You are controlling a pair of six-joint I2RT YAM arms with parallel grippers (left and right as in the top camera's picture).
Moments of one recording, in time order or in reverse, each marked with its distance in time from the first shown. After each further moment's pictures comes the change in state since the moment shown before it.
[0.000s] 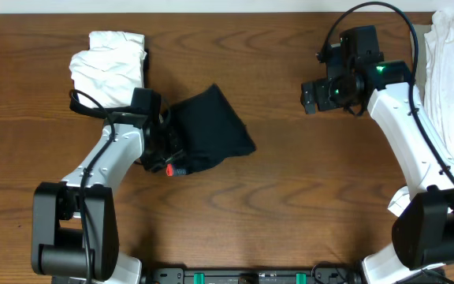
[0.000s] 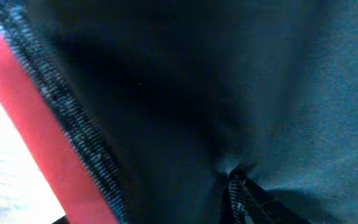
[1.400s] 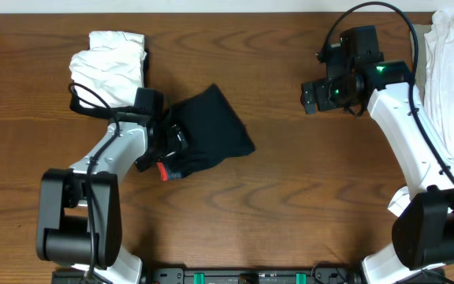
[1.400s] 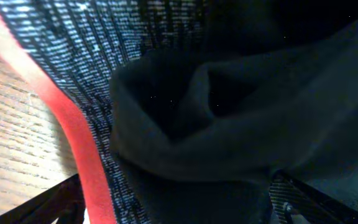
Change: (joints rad) left arm 0.000 0.070 -0.009 0.096 -0.192 0.019; right arm 0.000 0.000 0.000 0.000 0.000 0.000
